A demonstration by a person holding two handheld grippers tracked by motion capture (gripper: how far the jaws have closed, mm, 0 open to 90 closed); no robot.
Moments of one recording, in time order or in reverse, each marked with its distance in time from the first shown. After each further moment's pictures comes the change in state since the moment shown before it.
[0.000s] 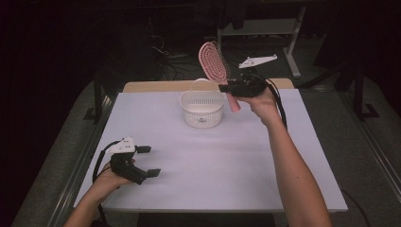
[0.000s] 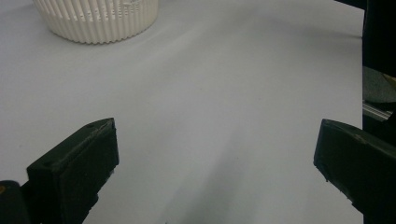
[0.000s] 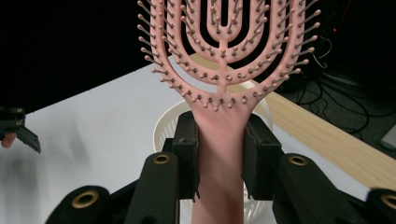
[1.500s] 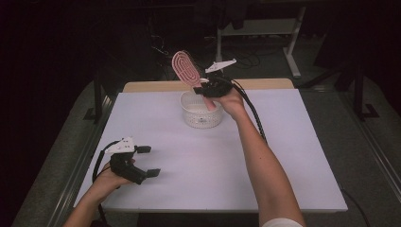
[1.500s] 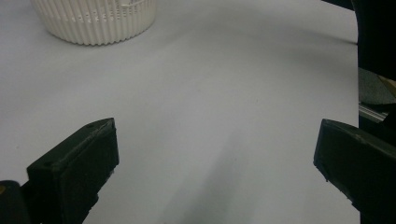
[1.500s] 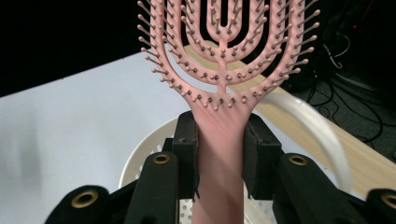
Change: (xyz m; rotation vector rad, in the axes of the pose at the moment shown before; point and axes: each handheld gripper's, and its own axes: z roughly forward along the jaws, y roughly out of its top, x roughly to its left) left arm 0.001 0.000 -0.001 -0.010 -0.009 -0.007; right arm 0.003 0.001 0.110 0.059 0.015 -0.069
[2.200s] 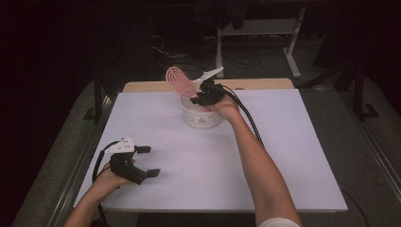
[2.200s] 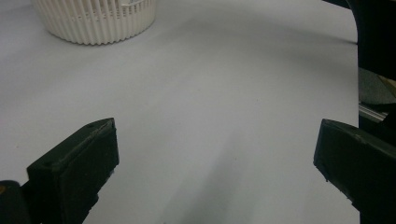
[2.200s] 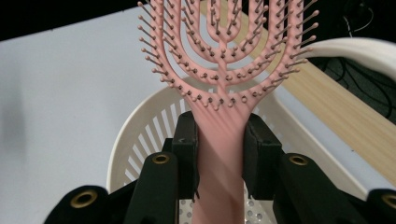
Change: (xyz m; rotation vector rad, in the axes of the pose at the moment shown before) left arm 0.000 0.000 0.000 0.001 -0.001 0.001; right arm 0.008 -0.014 0.030 0.141 0.015 -0.064
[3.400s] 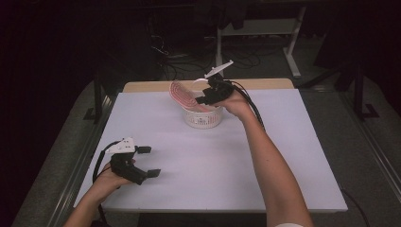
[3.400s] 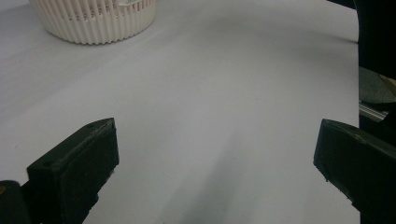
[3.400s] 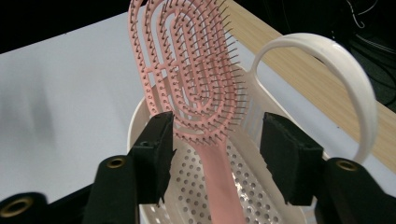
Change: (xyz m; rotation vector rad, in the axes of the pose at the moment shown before) left arm -0.001 0.000 0.001 0.005 0.002 0.000; right arm -0.006 0.003 -0.036 0.026 0.019 0.062
